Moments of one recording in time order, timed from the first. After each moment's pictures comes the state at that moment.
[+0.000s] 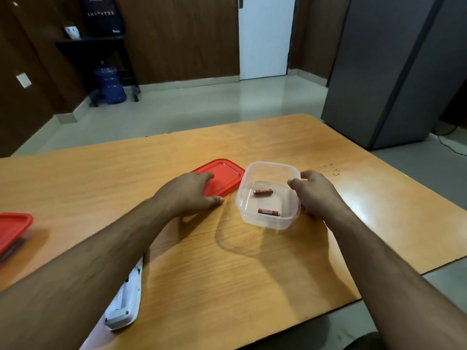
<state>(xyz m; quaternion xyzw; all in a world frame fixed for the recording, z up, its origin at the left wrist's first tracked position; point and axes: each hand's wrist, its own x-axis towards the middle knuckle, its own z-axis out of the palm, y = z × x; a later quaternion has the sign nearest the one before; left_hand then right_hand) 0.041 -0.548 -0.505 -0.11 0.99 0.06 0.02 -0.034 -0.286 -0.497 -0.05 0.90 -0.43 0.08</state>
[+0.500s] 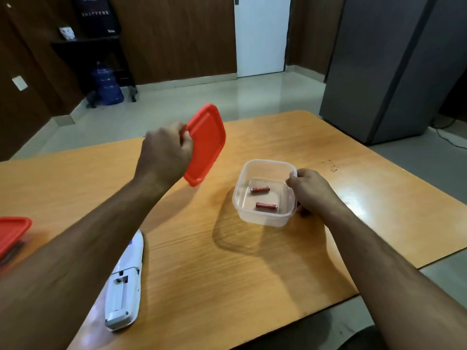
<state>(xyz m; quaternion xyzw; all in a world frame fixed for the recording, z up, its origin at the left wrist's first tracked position) 0.060 -0.540 -0.436 -0.09 0.92 0.16 -0.35 -0.035 -0.288 -0.502 -0.07 0.88 -0.45 0.11</state>
